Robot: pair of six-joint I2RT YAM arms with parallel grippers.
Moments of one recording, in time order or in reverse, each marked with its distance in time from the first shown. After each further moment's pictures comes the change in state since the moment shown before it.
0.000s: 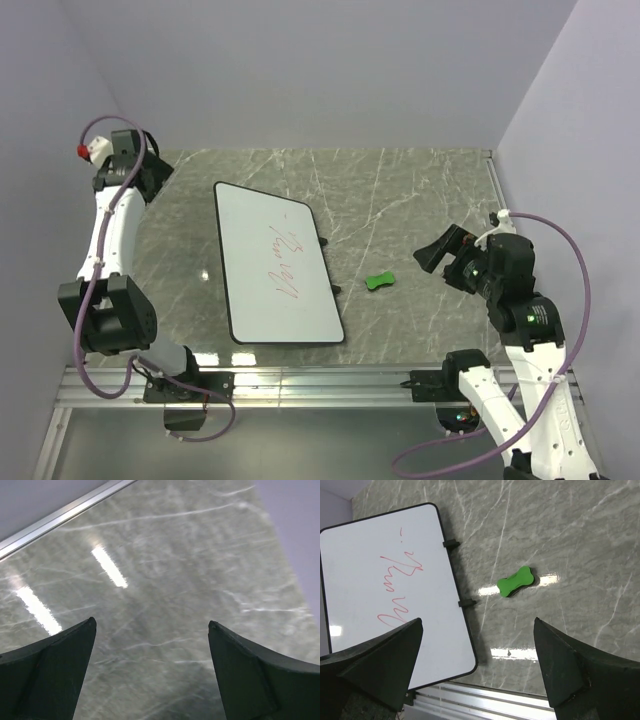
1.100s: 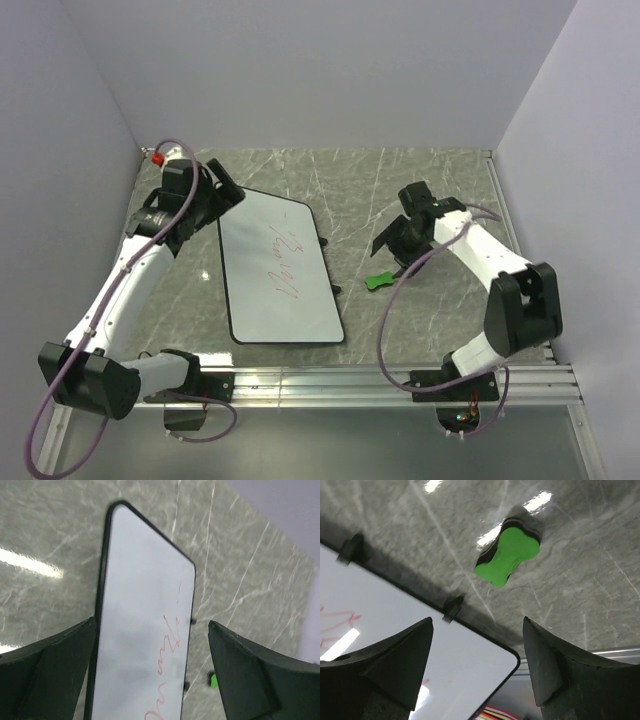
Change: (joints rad) left arm -0.380 -0.341 -0.223 0.113 0.253 0.028; right arm 0.196 0.874 0.221 -0.077 0.026 0.468
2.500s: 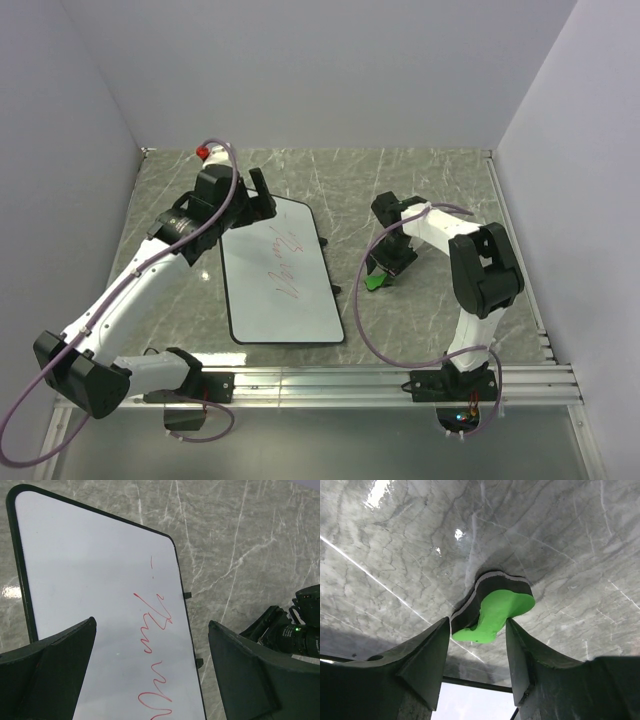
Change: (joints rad) left arm -0.290 0.013 0.042 -0.026 -0.119 0.169; right arm 0.084 0.333 0.075 -0.017 0.126 0.117
